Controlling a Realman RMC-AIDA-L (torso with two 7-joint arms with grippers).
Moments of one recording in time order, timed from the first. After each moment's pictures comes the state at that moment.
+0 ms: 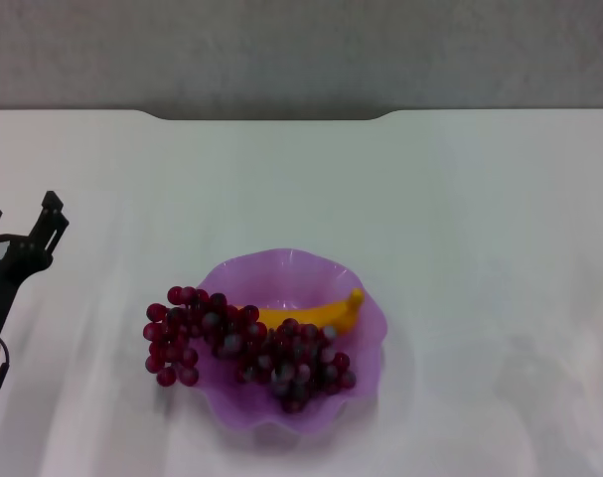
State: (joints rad) left arm -0.34 -2.05 -0.92 -0.34 2.27 1.07 -0.24; right arm 0.27 2.01 -2.47 -0.29 1.05 -1.19 -0.19
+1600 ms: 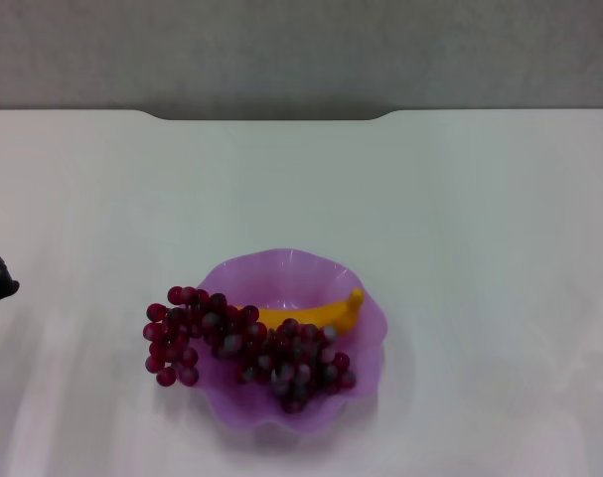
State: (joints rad) left arm -0.37 -2.04 -0.91 -0.23 2.19 0.99 -0.24; right arm 0.21 2.01 -2.32 -0.28 1.05 -1.18 -0.20
